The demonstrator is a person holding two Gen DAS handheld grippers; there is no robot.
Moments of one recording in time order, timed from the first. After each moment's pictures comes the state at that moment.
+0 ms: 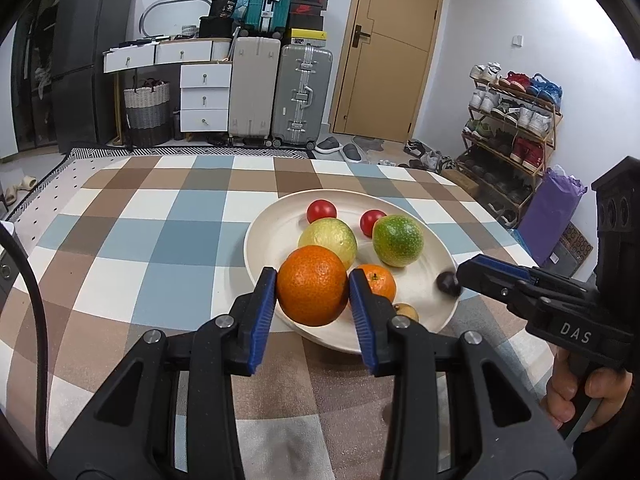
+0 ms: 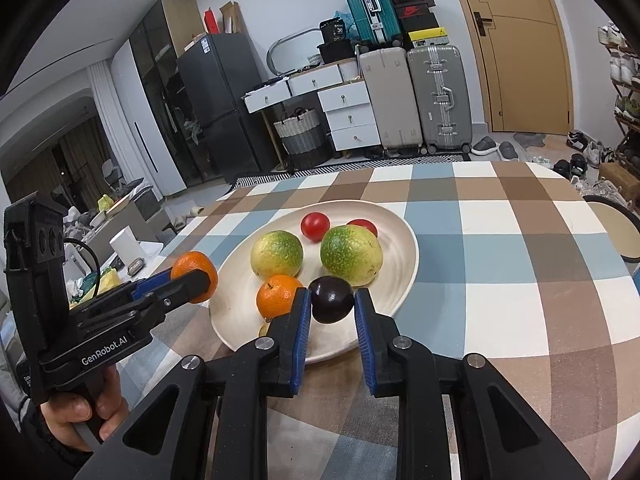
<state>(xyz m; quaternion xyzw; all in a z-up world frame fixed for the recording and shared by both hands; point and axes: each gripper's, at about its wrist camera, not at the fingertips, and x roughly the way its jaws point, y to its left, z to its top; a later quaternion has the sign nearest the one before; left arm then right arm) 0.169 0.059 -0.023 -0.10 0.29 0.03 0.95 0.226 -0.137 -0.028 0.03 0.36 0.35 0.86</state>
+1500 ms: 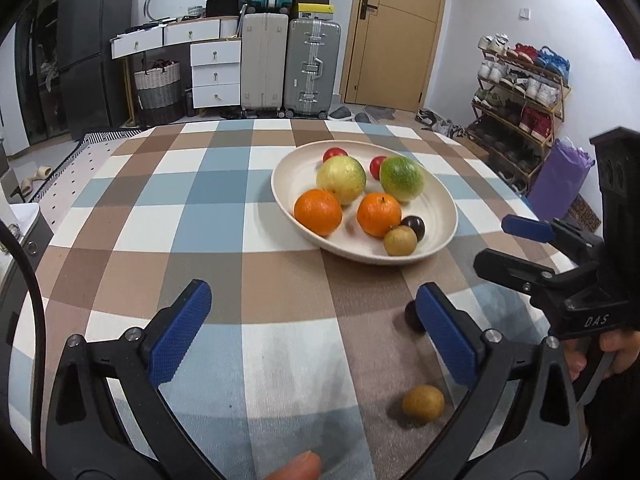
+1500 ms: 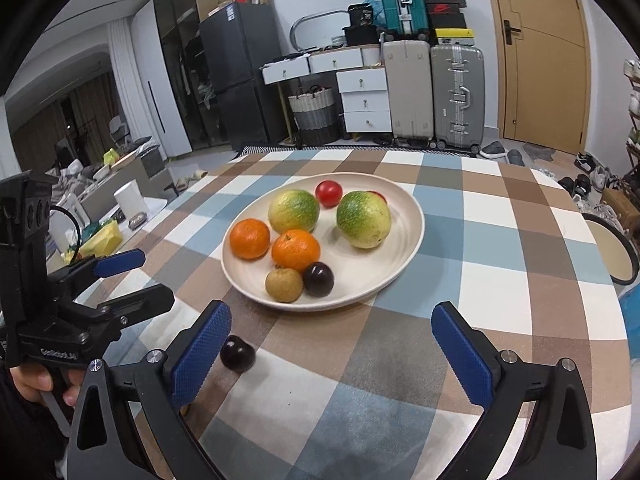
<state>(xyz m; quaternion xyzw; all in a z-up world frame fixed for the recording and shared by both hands) 0.114 0.054 -0.028 -0.08 0.35 0.05 0.93 0.196 -0.138 -0.029 -0.05 0.38 0.37 0.85</state>
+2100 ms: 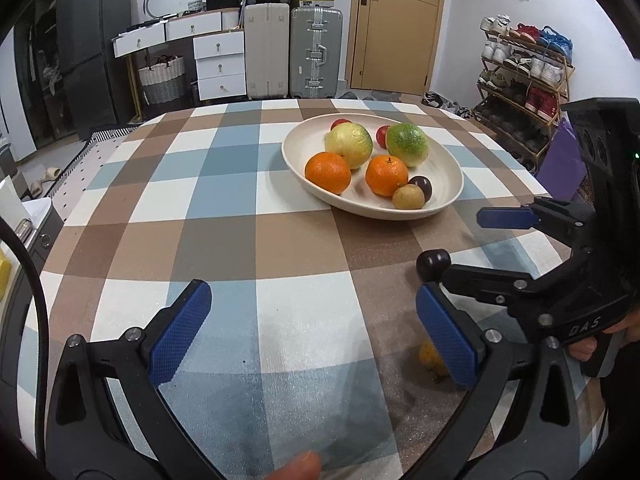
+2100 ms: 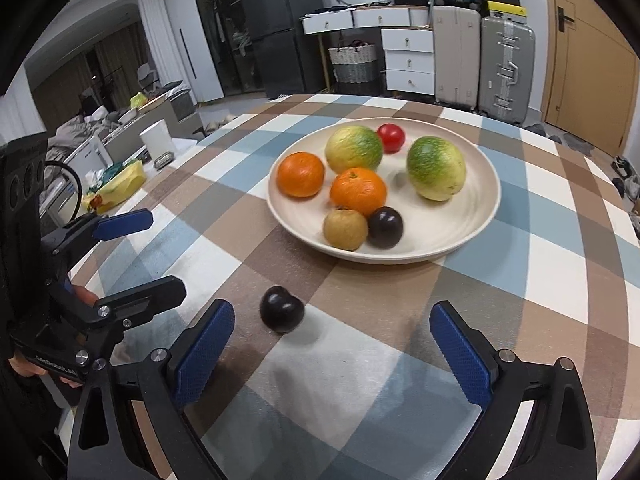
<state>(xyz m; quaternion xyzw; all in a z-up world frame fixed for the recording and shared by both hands) 0.091 0.049 -0.041 -0.06 0.37 0.06 0.92 0.178 -0.103 -0.050 -0.12 0.43 0.43 0.79</state>
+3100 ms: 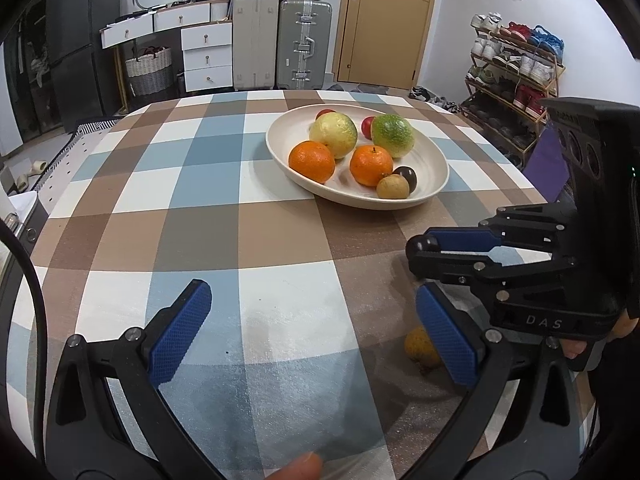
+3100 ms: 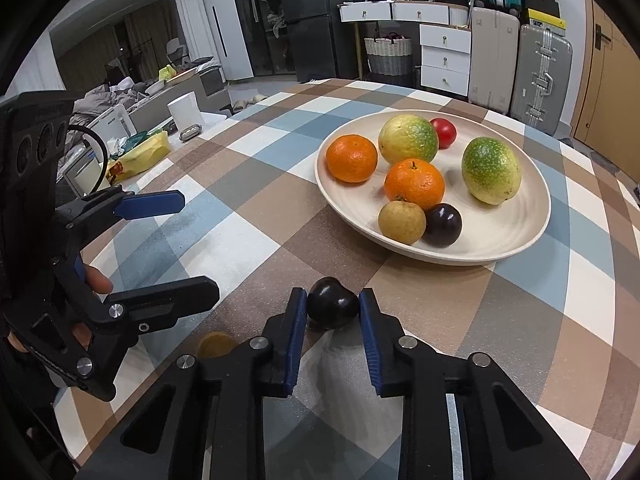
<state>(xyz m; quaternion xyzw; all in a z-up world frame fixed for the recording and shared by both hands) 0.092 0.045 -0.042 -0.07 0.38 0.03 0.92 0.166 -0.085 -0.054 -0.14 0.42 0.47 0.76</state>
